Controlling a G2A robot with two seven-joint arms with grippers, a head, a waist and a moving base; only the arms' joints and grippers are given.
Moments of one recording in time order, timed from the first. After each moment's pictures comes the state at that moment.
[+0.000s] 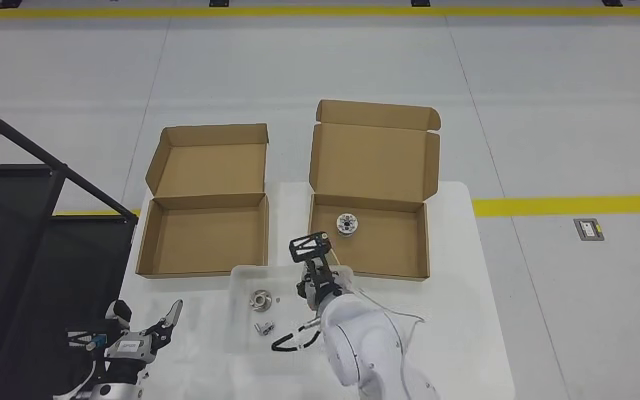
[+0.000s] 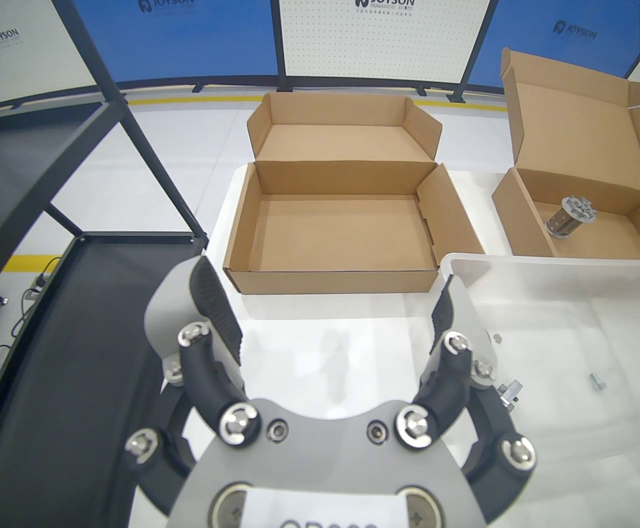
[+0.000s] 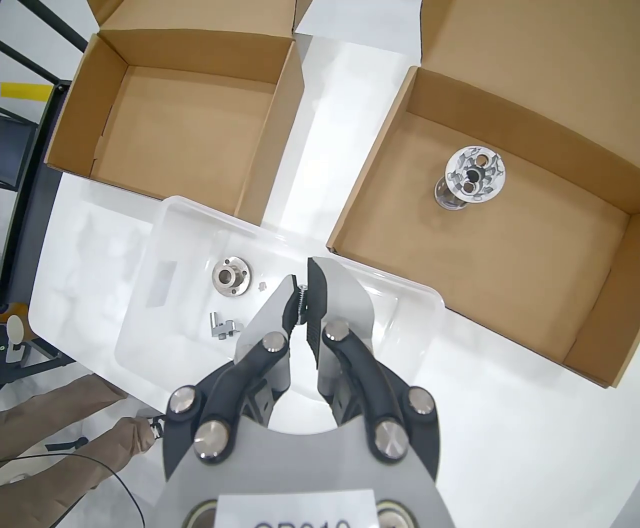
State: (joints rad) left arm 1.81 -1.18 -1.76 -1.92 1.14 -0.01 0.14; right arm -1.06 -1.70 1.01 -1.73 -1.53 0.25 0.94
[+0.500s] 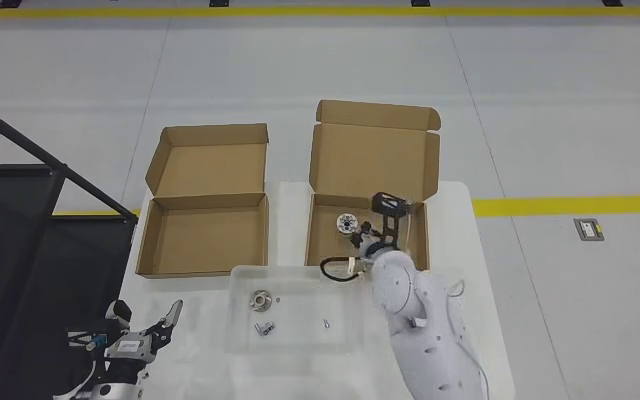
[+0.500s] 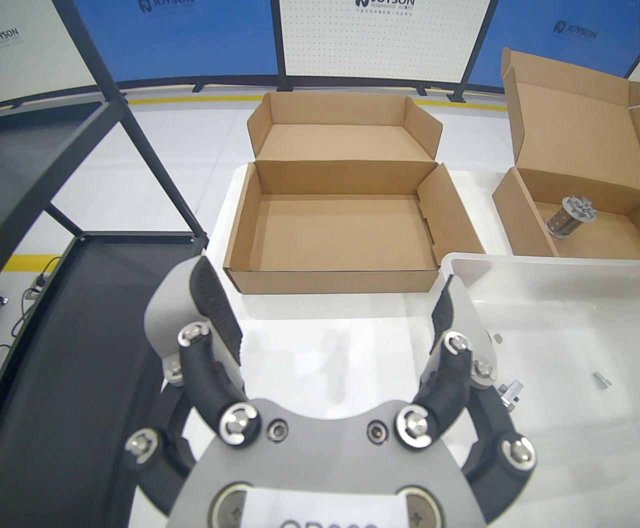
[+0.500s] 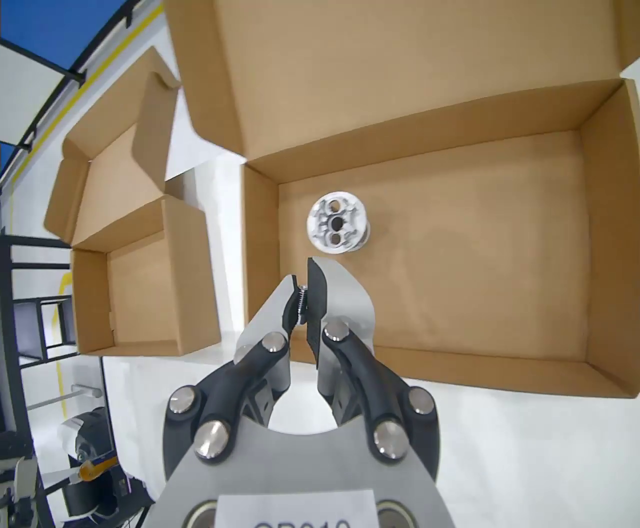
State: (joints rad) left arm 1.81 -1.18 -1.76 -1.92 1.14 -0.01 0.14; right arm -0.88 -1.70 1.32 -1.42 -1.21 0.42 0.71
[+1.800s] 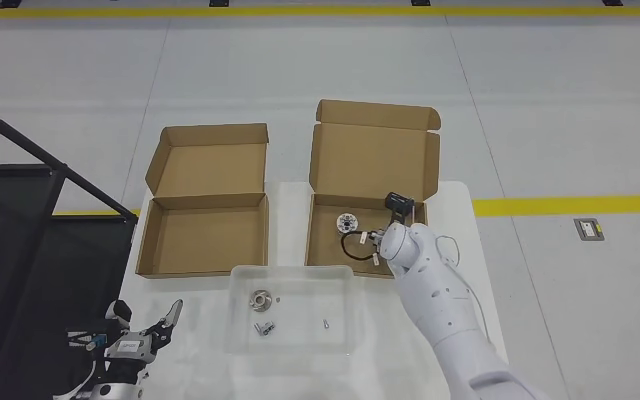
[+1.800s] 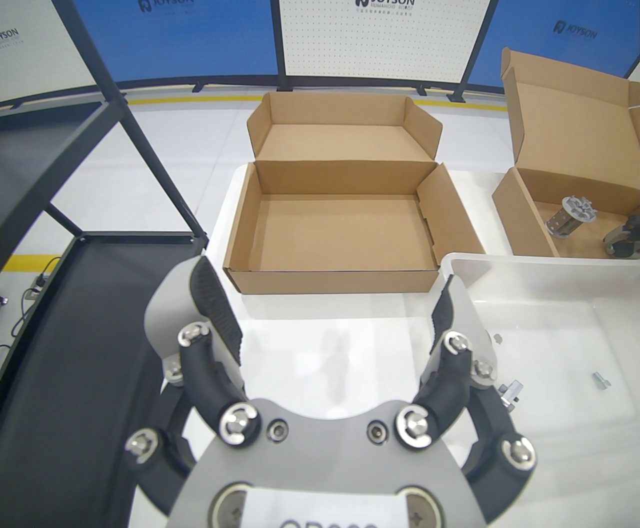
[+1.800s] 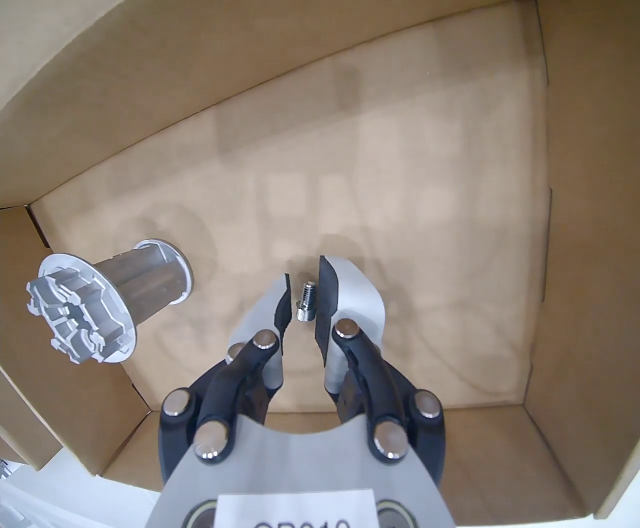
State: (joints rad) left arm 1.81 -1.18 -1.76 -1.92 1.14 -0.01 0.14; right arm -0.46 -1.68 1.38 -0.62 -1.12 0.43 0.68
